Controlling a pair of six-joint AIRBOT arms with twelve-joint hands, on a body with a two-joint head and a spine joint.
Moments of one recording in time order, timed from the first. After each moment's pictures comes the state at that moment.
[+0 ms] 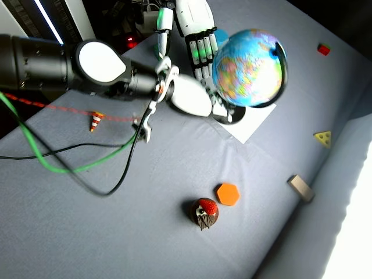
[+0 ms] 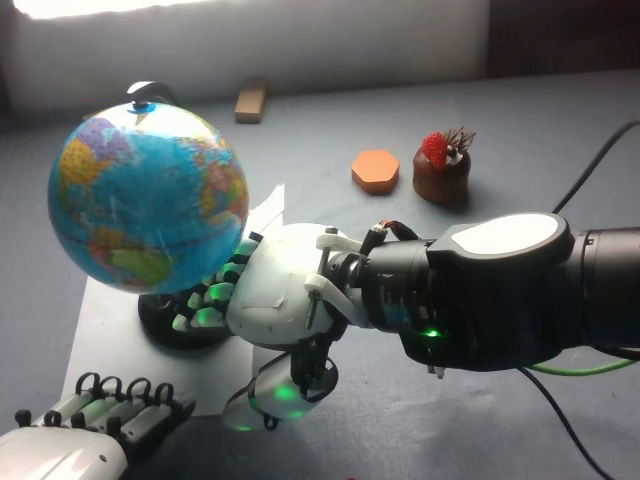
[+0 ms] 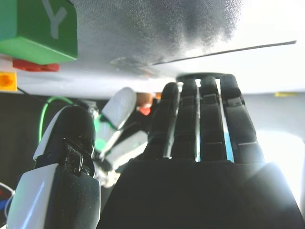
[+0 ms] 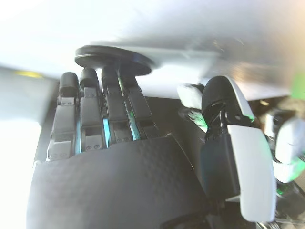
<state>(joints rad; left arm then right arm) 1.37 -0.89 0.53 -0.69 -1.09 1.28 -0.33 -1.54 1.20 -1.31 -0.10 -0.02</state>
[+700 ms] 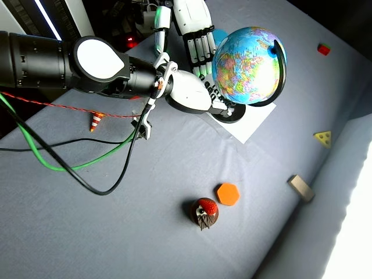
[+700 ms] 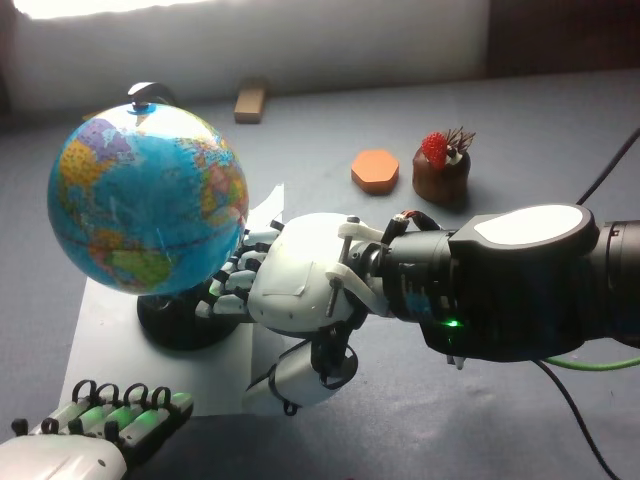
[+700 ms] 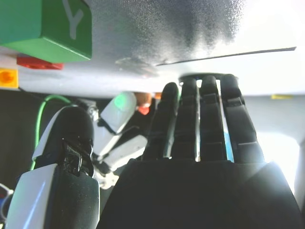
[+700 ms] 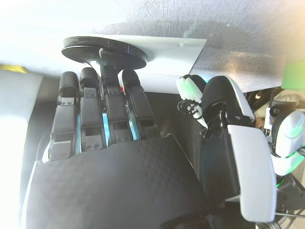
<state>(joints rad) 1.37 -0.89 0.50 -0.73 -1.11 1.28 -0.33 -1.51 1.19 -1.31 -0.11 -0.03</state>
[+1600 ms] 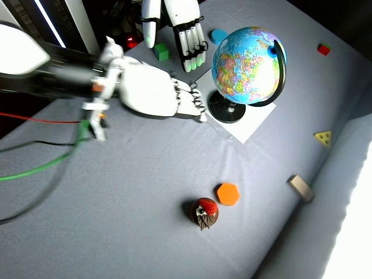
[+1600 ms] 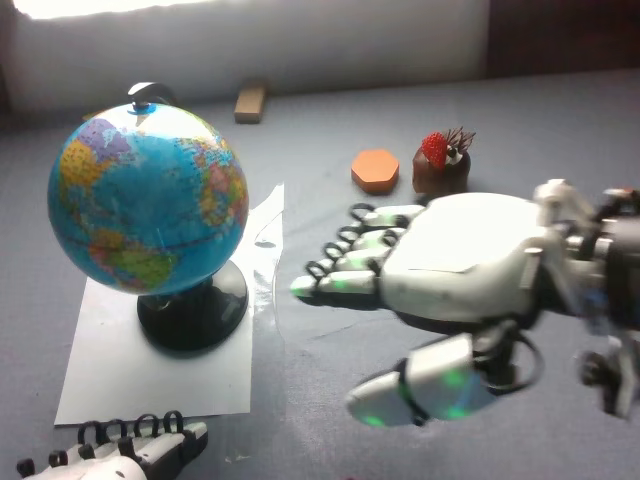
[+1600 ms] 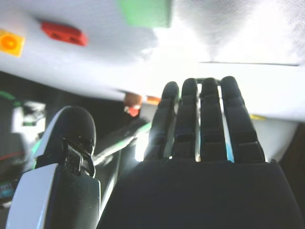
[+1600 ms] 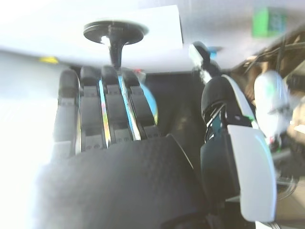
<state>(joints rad) 1.16 -0.79 0.30 -1.12 -1.01 1.41 -0.30 -1.01 0.77 -1.32 -0.11 0.21</state>
